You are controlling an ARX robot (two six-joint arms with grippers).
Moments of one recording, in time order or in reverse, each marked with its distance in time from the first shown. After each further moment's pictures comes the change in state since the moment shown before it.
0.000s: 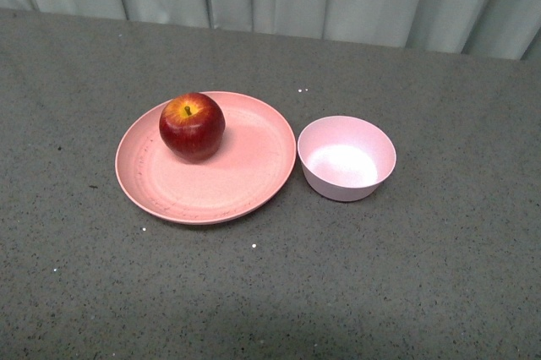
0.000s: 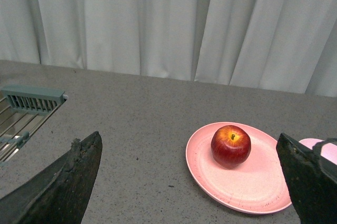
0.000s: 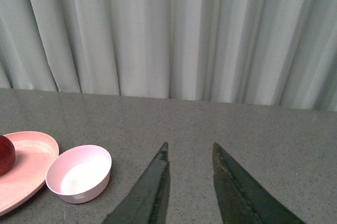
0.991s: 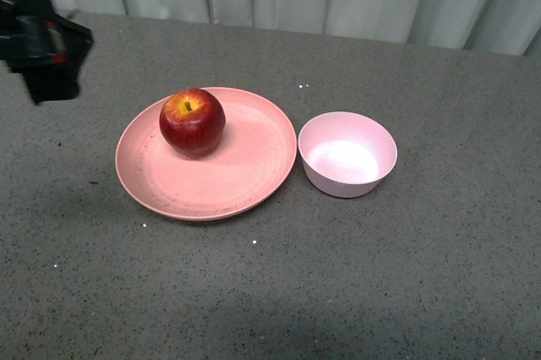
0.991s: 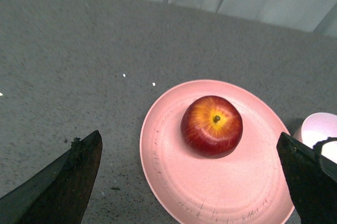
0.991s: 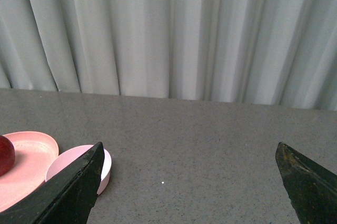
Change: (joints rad) left arm -0.171 1.545 0.434 0.753 -0.032 -0.134; right arm 0.000 -0.001 0.000 -0.001 0.000 0.001
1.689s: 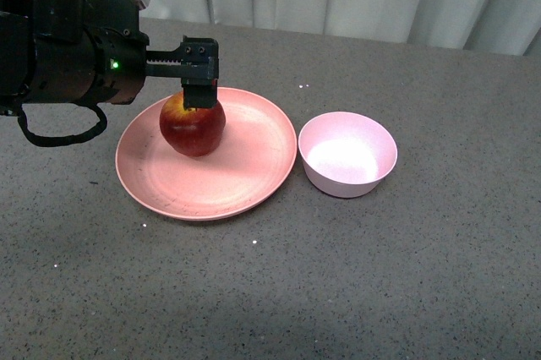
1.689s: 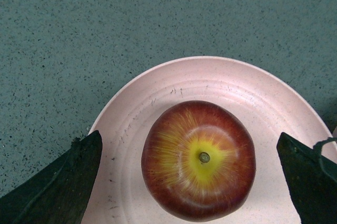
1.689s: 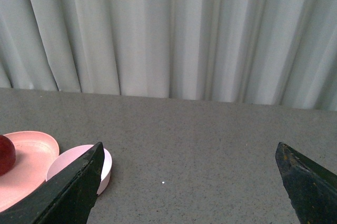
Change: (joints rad) left arm -0.094 0.499 0.498 -0.232 -0.011 0.058; right arm 0.000 0.000 0.000 0.000 0.000 0.000
